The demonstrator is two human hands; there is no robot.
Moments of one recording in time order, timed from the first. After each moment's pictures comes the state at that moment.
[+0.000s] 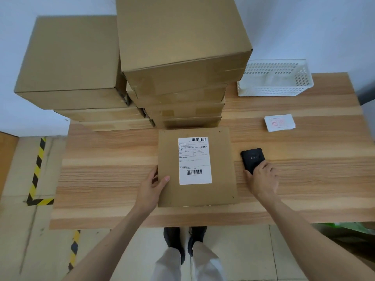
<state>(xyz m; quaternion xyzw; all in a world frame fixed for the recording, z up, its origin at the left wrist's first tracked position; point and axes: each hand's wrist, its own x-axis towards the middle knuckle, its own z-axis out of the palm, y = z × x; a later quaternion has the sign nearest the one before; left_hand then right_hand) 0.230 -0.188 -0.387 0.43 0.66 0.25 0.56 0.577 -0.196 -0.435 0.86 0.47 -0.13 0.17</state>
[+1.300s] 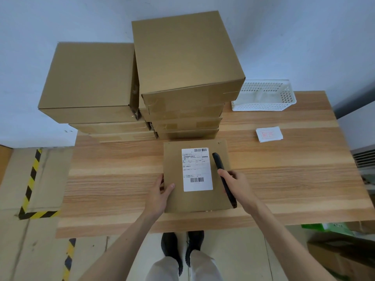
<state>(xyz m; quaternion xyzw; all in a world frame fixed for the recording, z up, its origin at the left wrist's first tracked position) 0.231 -0.187 -0.384 0.44 0.65 0.22 0.57 0.486 -0.194 -0.294 0.76 0.31 -0.53 -0.22</state>
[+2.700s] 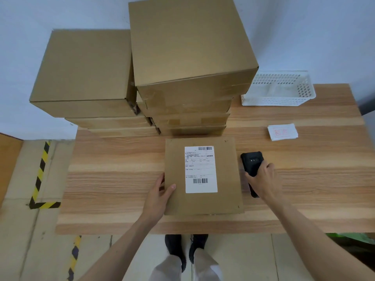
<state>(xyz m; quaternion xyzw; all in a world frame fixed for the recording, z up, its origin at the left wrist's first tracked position) 0.231 -0.191 -0.389 0.44 0.66 0.24 0.56 0.572 -0.174 -0.400 0.84 0.51 -0.18 0.02</state>
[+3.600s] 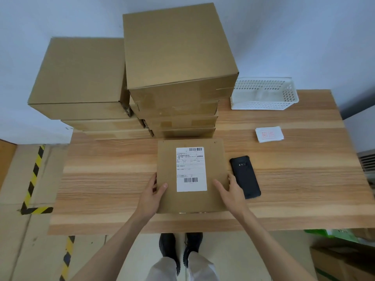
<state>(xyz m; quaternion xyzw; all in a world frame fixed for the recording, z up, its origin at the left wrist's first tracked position) 0.238 -0.192 -0.377 0.42 0.67 0.22 0.57 0.502 -0.216 -0.352 0.77 0.36 -0.48 -0.23</state>
